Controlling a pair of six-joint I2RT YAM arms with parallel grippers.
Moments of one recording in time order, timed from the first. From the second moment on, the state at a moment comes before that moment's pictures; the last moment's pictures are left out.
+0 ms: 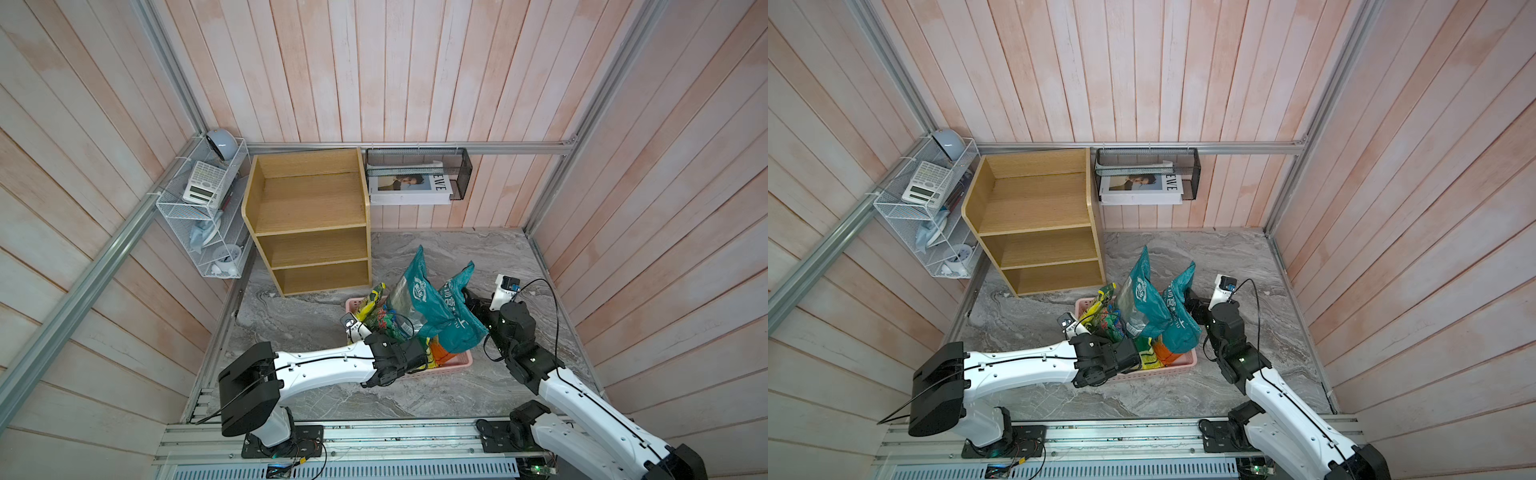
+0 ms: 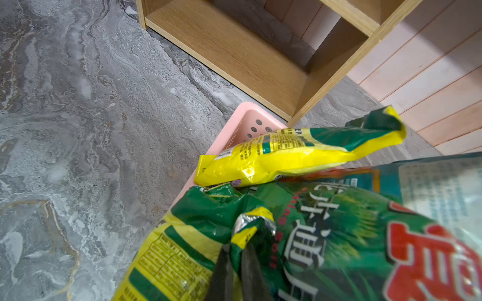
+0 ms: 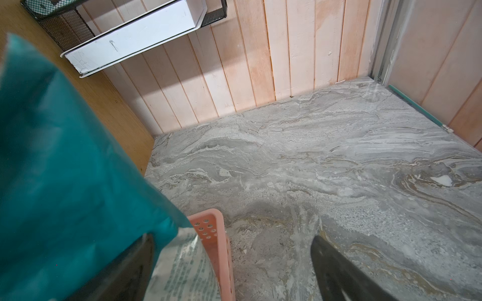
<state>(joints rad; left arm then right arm) -1.19 1.60 1.10 -0.98 -0.91 -1.87 0.47 0.84 0.46 0.10 0.31 0.42</state>
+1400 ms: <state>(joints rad) -1.12 1.28 0.87 -0.82 -0.74 -1.56 0.47 0.83 0.46 0.10 0.31 0.42</state>
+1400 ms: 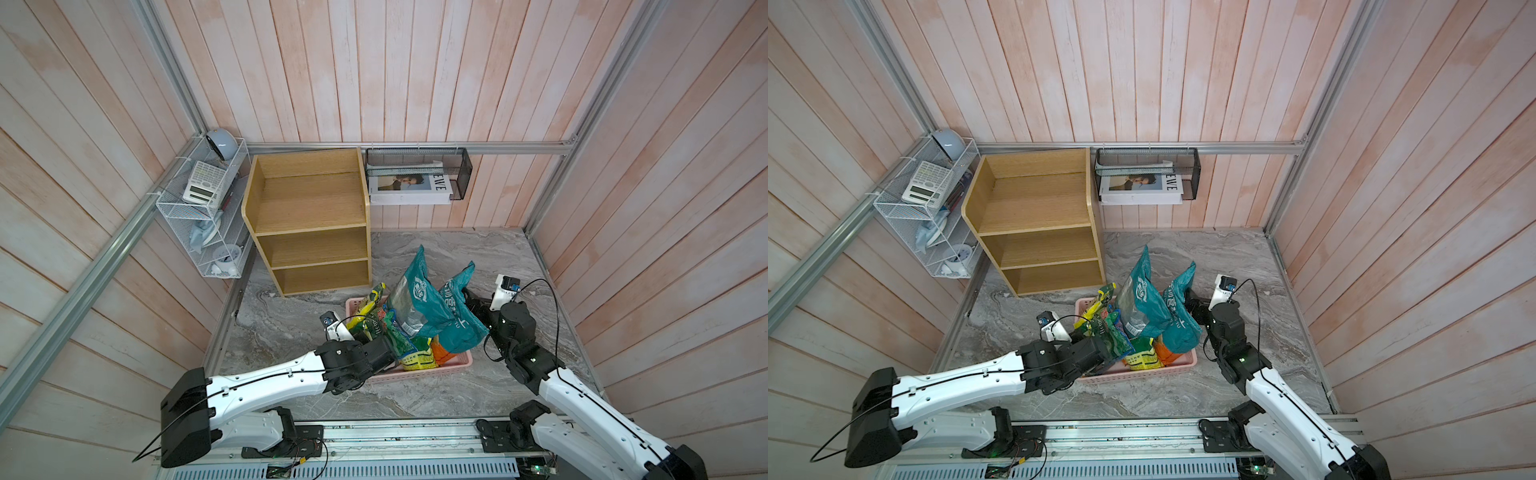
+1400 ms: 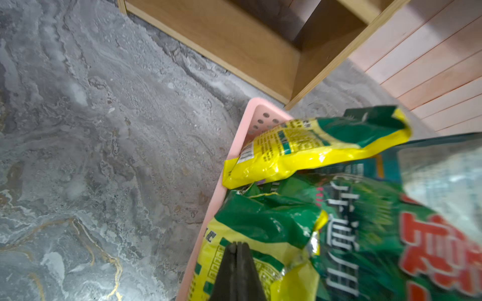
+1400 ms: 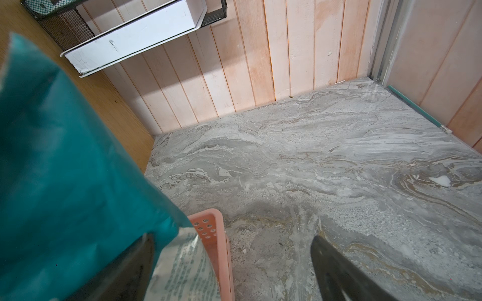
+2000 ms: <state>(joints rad) -1.10 1.38 0.90 -0.76 -0.68 -1.47 0.47 0.83 0.46 0.09 0.32 0.42</state>
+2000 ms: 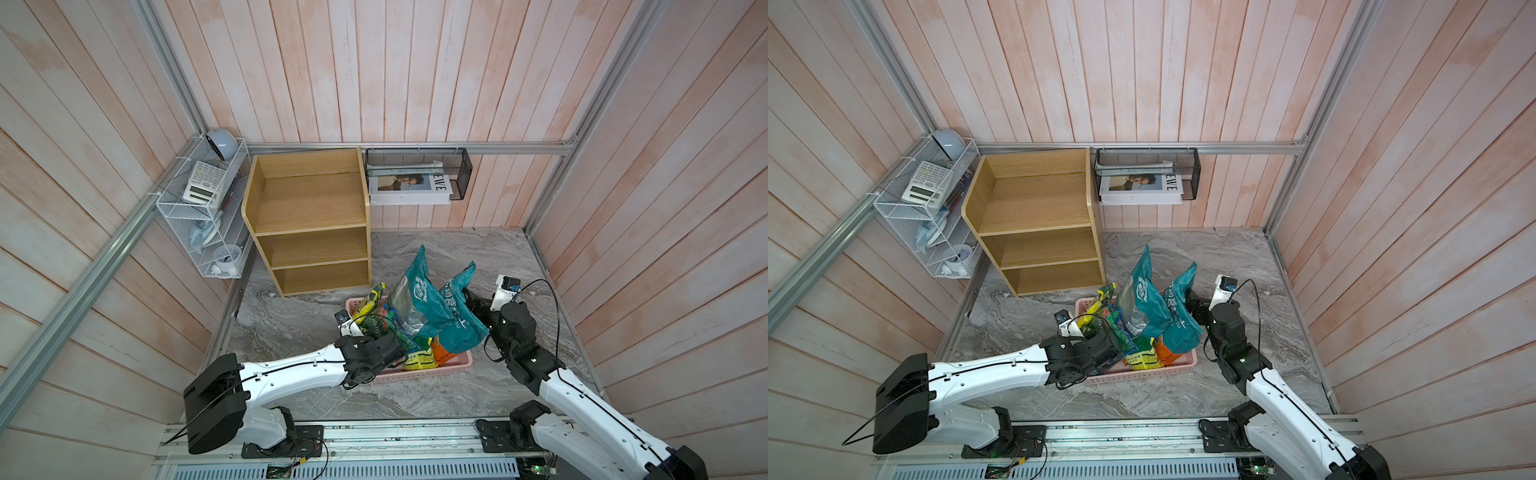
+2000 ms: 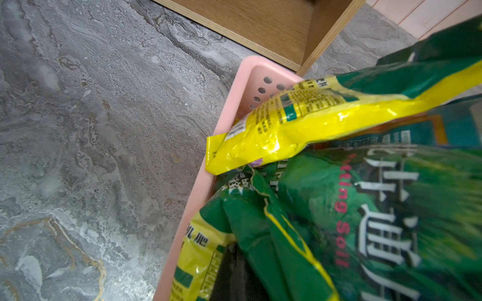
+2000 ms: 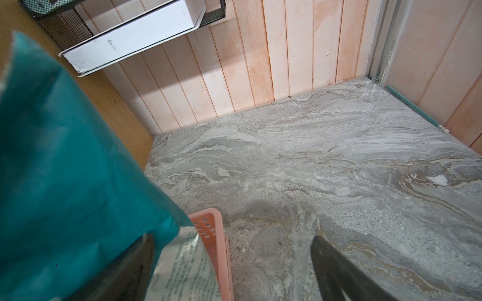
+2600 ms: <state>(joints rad) -0.97 0.75 0.74 -0.16 -1.08 -0.65 0.22 0.81 0.50 0.17 0.57 0.33</state>
